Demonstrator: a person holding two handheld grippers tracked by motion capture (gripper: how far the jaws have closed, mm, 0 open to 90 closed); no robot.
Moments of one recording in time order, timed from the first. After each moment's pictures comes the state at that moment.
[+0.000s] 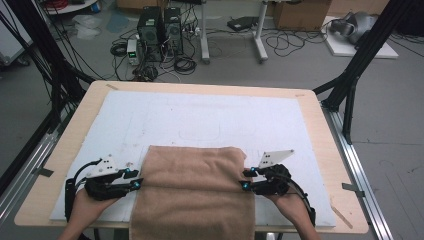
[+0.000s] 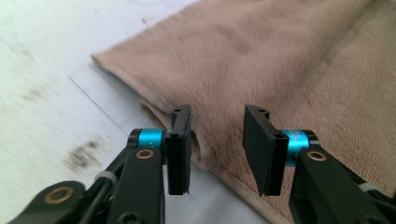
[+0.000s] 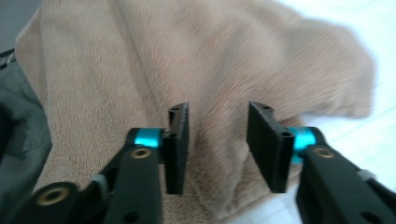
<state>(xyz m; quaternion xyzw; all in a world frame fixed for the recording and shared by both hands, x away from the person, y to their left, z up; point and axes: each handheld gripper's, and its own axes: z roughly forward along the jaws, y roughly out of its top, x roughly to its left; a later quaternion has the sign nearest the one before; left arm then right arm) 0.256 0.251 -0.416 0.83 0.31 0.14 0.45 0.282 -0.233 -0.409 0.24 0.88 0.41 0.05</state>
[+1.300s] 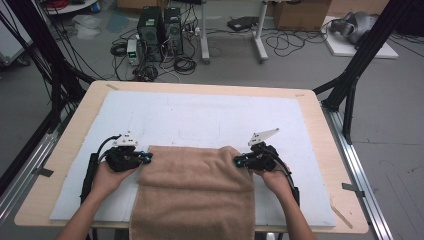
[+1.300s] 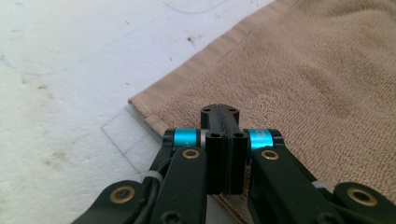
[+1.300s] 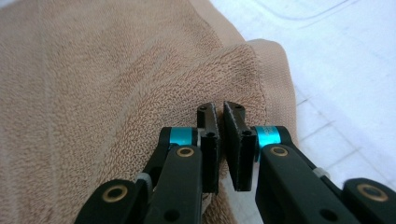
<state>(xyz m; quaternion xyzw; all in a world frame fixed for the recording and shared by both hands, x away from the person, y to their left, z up) 0.331 0.229 -0.425 0.84 0.34 0.12 0.41 0.352 -0.218 -0.426 0.27 0.88 0.40 0.02</state>
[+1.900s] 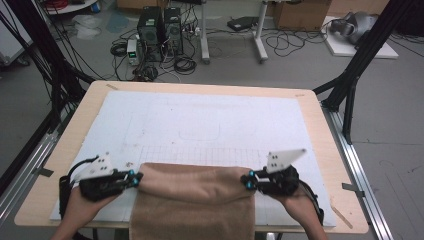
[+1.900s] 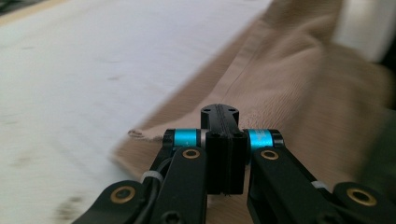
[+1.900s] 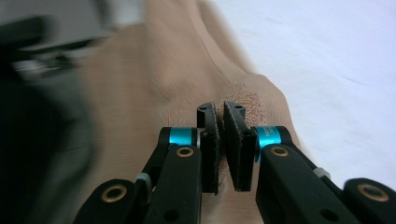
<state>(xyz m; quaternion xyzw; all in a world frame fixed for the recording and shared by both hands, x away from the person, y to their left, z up) 0.221 0.246 -0.381 0.84 0.21 0.09 0.49 0.251 -0.234 -0.365 0.14 0.88 0.46 0.03</state>
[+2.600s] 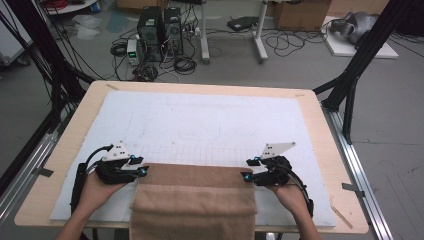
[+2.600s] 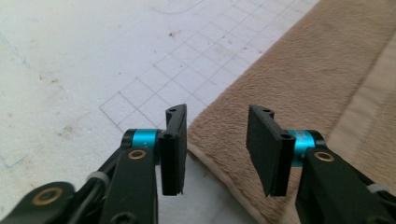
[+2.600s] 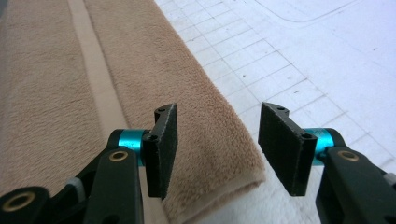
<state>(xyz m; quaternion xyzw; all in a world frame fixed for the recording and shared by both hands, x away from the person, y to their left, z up) 0.296 0.233 -0.418 0.85 0.31 0.15 0.40 0.308 -0.240 -0.417 0.25 0.87 0.42 0.06</state>
